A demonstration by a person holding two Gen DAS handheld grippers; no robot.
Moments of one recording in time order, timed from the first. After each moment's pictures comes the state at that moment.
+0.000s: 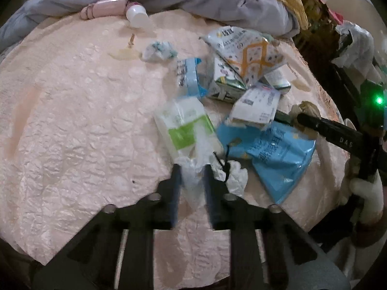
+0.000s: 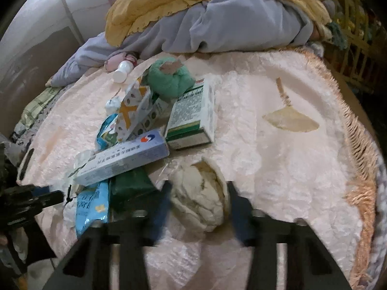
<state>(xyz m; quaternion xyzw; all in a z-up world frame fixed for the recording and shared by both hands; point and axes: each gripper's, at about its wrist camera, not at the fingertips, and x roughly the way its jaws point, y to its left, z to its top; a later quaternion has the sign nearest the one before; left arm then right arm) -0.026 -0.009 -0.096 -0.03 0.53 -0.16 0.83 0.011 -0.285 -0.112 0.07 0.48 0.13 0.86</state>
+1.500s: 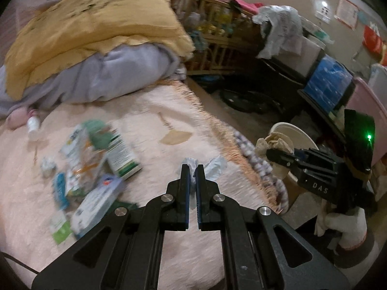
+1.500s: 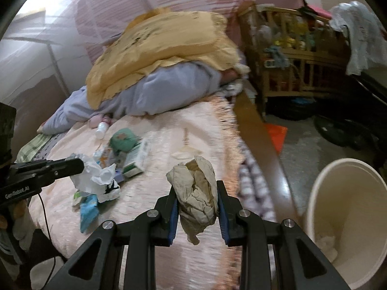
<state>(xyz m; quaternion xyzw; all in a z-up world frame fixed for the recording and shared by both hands) -0.040 -0.223 0.023 0.05 0.40 -0.34 0.85 -0.096 -0.439 -0.023 0.12 0.37 0.03 0.92</state>
